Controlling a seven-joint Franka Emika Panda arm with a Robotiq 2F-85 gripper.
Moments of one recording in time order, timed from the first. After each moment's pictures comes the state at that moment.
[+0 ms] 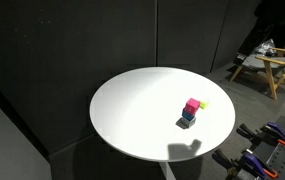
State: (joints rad) arm 0.07 -0.86 0.23 -2.72 -0.03 2.08 0.13
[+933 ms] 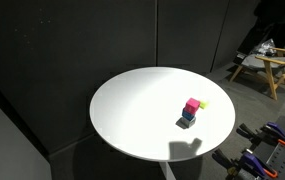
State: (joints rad) arm 0.08 -0.85 0.21 -2.72 -0.03 2.08 0.13
